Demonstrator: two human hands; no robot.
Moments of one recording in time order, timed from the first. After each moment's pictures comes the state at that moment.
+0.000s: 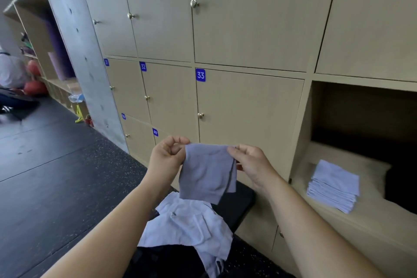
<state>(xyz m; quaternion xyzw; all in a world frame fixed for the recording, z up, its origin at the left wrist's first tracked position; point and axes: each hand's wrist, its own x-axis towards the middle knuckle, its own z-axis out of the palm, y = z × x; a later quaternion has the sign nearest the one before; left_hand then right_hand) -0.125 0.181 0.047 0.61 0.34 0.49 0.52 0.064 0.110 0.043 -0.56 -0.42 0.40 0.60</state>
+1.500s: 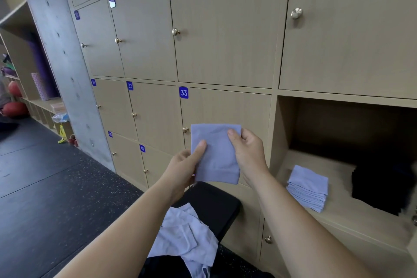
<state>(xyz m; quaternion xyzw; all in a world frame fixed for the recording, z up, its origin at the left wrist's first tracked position) -0.075 0.124 0.083 0.59 0.36 0.35 0.63 0.070 0.068 0.091 -0.53 -0.40 0.20 0.72</state>
